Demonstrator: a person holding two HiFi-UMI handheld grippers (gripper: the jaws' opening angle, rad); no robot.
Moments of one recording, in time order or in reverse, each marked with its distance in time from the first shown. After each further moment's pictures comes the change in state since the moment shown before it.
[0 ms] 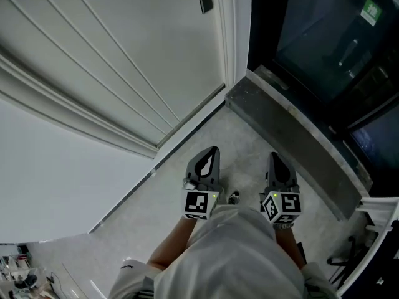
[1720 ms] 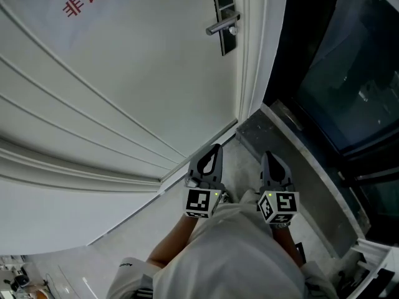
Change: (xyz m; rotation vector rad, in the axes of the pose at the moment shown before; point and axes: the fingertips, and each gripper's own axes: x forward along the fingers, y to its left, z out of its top) left arm 0.259 0.171 0.032 0.005 -0.039 0.064; right arm 0.315 -0.017 0.080 -0.027 -0.031 0.117
